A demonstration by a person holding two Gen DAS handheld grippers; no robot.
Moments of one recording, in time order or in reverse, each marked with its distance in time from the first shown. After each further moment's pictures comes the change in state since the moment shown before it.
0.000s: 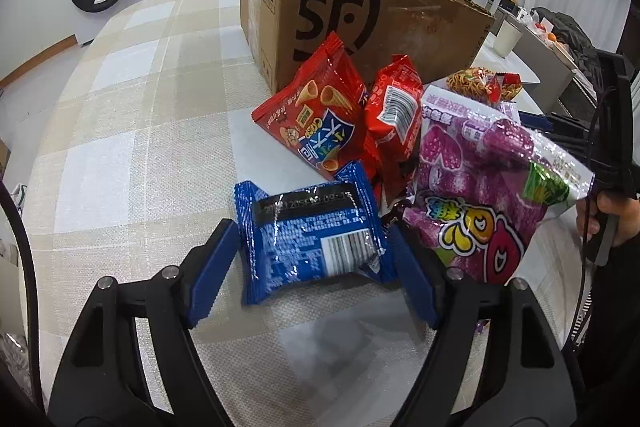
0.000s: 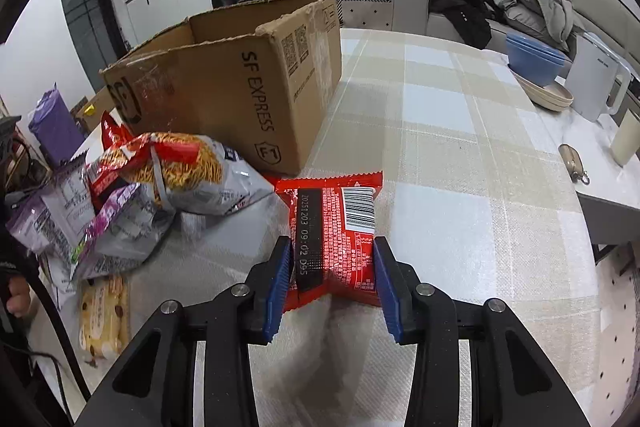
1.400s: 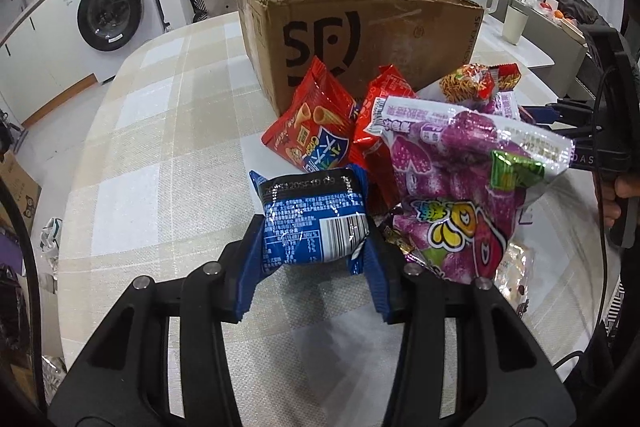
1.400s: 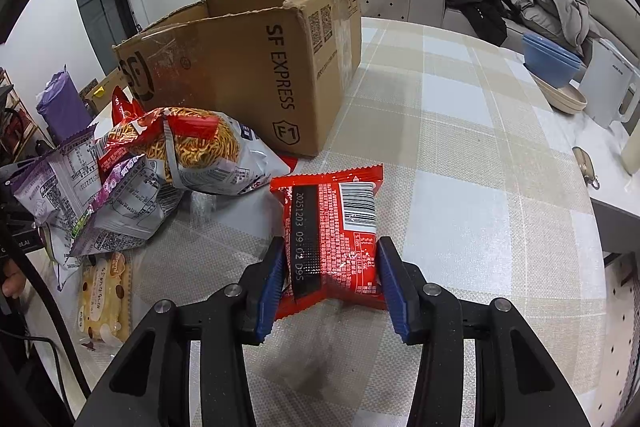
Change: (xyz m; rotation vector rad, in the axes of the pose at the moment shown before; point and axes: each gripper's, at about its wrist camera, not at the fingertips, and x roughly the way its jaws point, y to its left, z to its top) left arm -0.025 -0.022 -0.008 0.103 -0.066 0.123; right arm 0.009 0.007 -0.004 -0.042 0.032 0.024
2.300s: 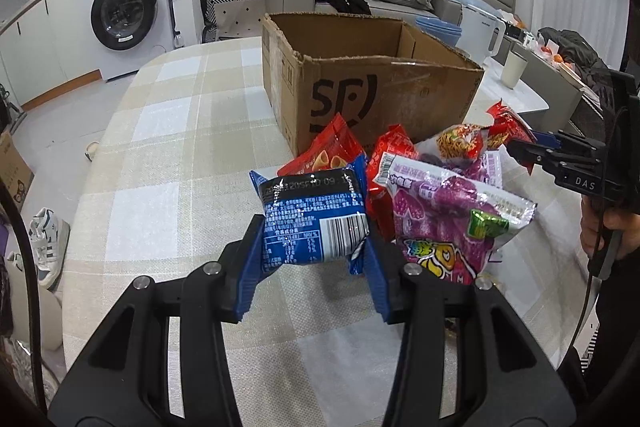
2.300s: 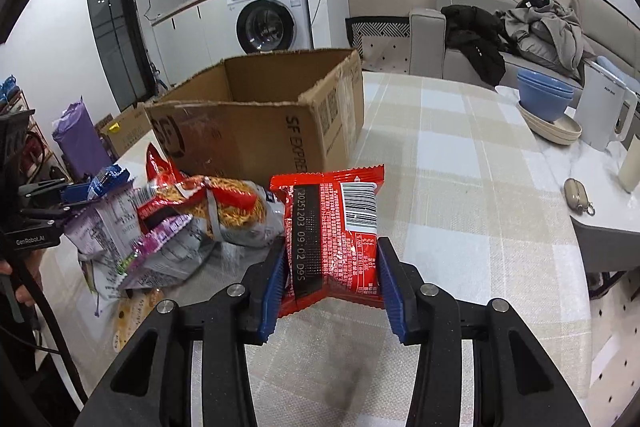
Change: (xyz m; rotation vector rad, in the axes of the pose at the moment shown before) left arm -0.049 0.014 0.005 -0.101 -0.101 -0.035; right arm -0.048 0.002 0.006 0.017 -0.184 0.048
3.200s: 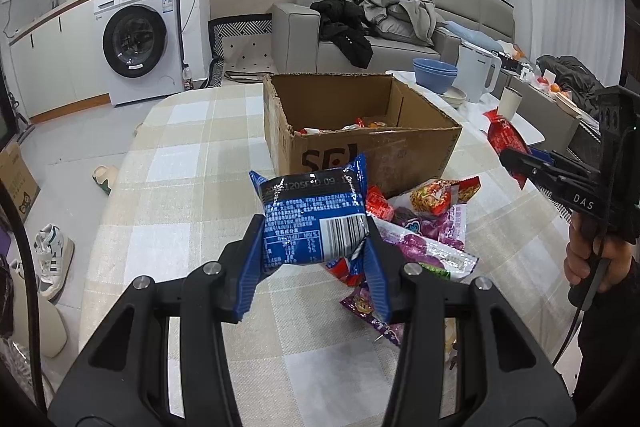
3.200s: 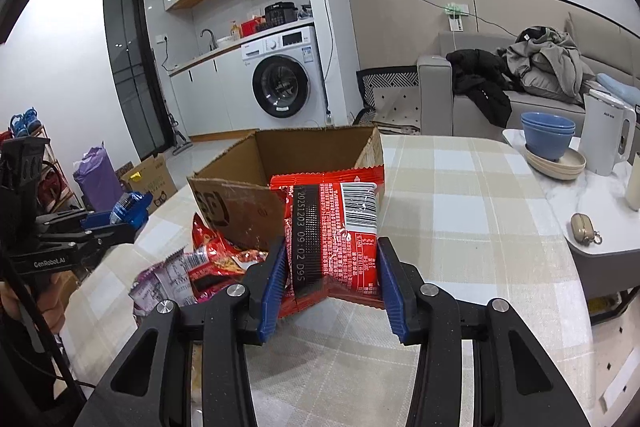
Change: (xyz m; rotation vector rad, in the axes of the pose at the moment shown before) left arm -0.076 -0.024 0.019 -0.017 -0.132 0.014; right arm -0.043 0.013 0.021 0.036 -0.207 0.068
